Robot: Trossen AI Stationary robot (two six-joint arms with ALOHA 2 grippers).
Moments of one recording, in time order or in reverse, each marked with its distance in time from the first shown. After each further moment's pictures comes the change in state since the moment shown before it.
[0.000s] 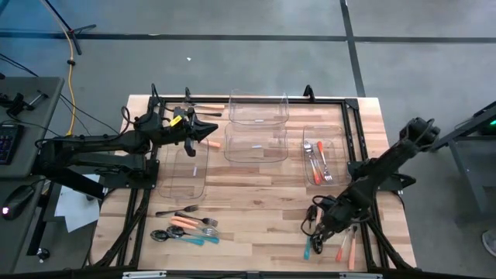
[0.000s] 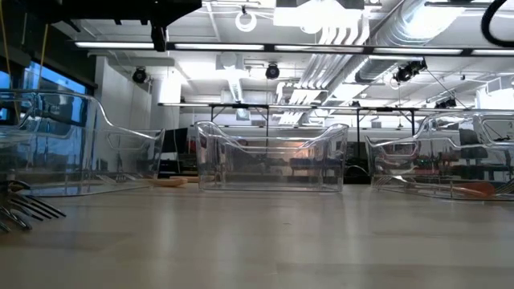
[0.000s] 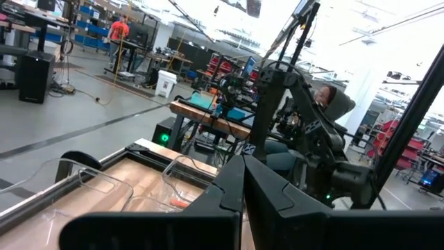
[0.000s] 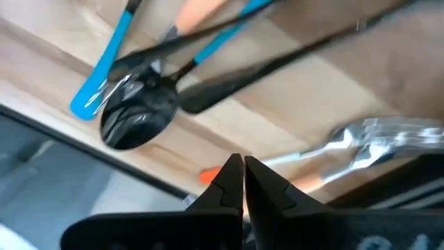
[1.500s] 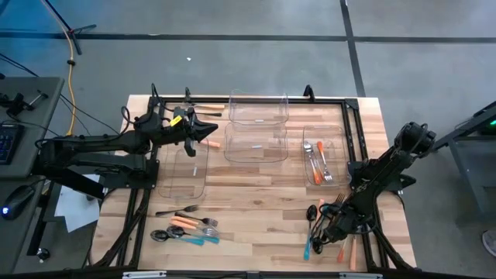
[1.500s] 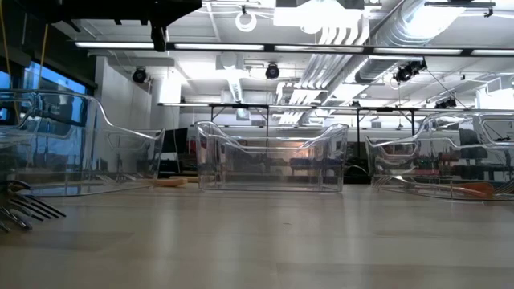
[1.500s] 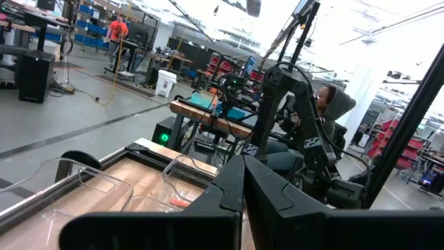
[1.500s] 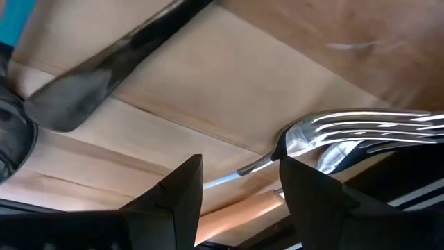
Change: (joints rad) left arm 0.000 0.000 0.000 -0.001 0.001 0.000; right arm 0.133 0.110 -0.130 0.176 -0.057 0.174
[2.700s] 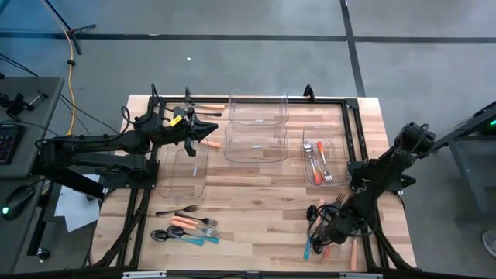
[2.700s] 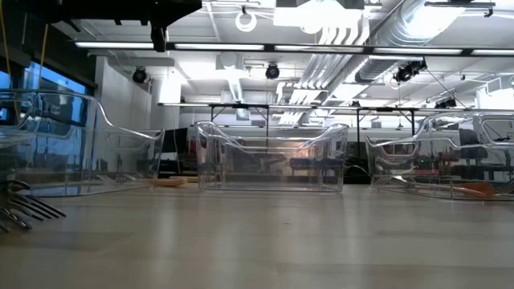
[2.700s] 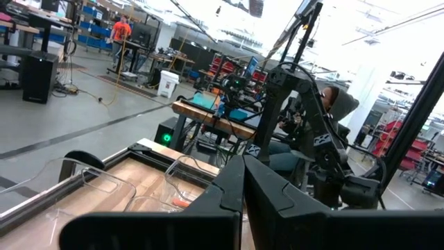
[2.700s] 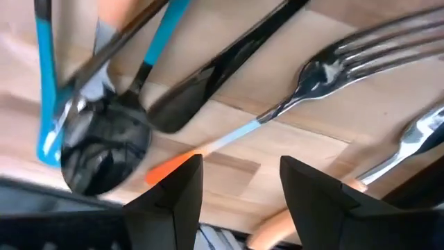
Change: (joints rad) left arm 0.000 0.000 0.000 -0.001 -0.010 0.008; right arm -0.011 0.004 0.093 -0.022 0.141 0.186
